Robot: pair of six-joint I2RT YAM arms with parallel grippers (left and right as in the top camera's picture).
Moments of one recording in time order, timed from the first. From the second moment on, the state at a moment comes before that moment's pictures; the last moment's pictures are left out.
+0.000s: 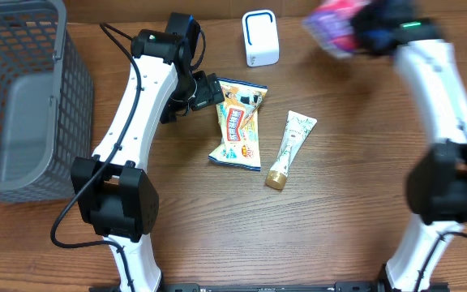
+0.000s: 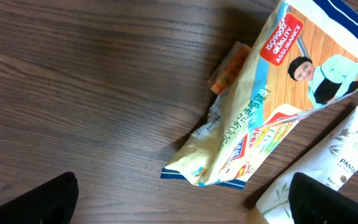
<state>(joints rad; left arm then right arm) -0.22 2.03 1.94 -1.36 0.06 -0.58 -0.02 2.07 1.99 -0.76 -0.08 0.98</state>
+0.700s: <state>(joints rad) -0.22 2.03 1.94 -1.35 0.07 -0.58 -0.93 2.16 1.92 -1.04 0.03 0.84</state>
